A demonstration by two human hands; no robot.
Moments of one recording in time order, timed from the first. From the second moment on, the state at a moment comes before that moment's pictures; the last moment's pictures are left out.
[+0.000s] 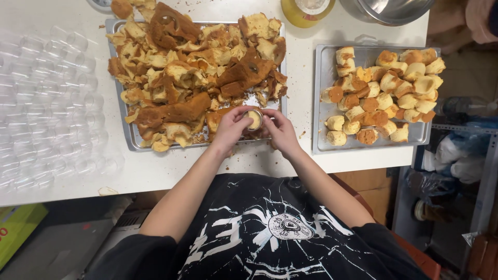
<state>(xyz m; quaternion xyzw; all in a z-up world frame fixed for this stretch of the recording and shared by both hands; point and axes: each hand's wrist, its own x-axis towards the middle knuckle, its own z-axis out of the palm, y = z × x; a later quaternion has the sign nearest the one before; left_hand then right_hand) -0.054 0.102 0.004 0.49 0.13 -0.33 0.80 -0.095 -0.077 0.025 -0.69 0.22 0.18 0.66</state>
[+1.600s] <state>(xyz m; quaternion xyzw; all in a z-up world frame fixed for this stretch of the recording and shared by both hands) -0.069 0.081 0.042 0.73 -0.06 -0.10 0.68 -0.100 -0.072 0.058 -0.43 0.29 0.09 0.85</state>
